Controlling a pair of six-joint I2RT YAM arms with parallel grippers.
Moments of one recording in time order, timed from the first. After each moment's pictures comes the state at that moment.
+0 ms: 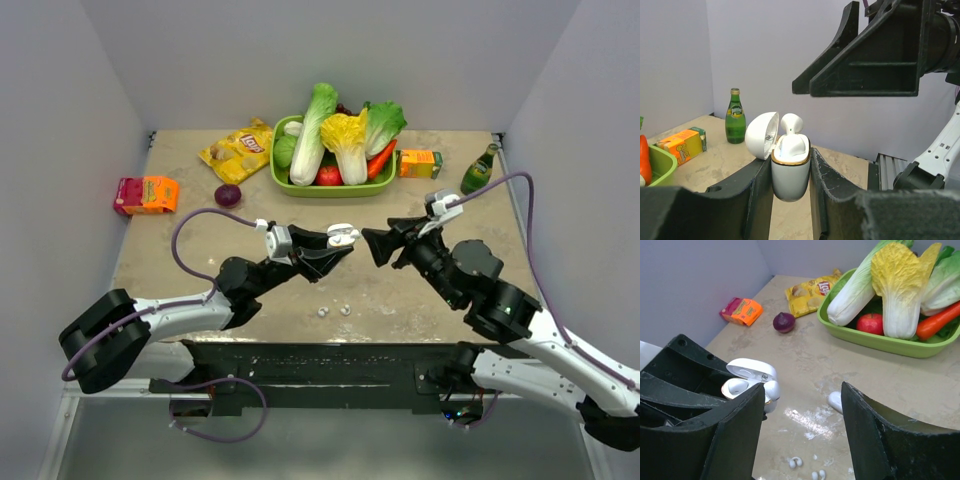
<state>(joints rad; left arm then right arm) -0.90 1.28 0.47 1.28 0.26 -0.25 0.96 0.73 0.89 -0.20 0.38 0.30</state>
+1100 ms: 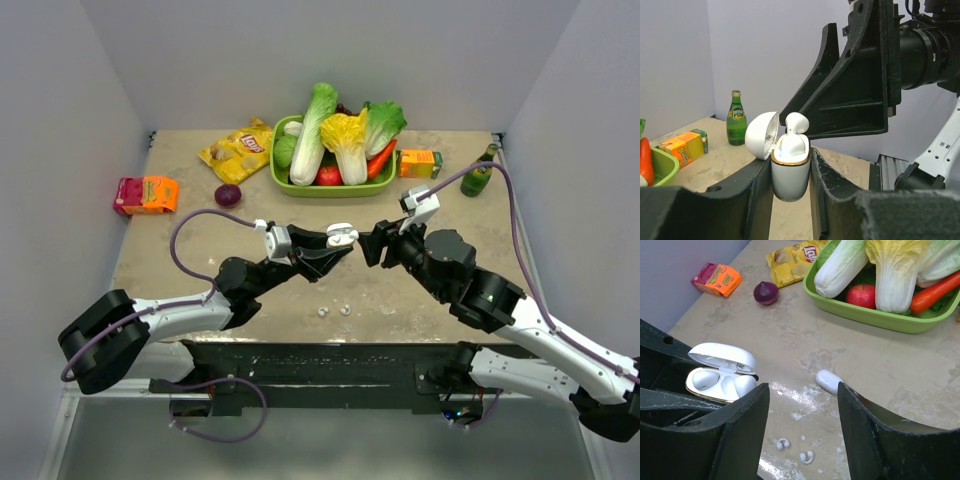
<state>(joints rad) -0.90 1.28 0.47 1.28 0.25 -0.24 0.96 0.83 0.93 -0.30 0.40 0.31</state>
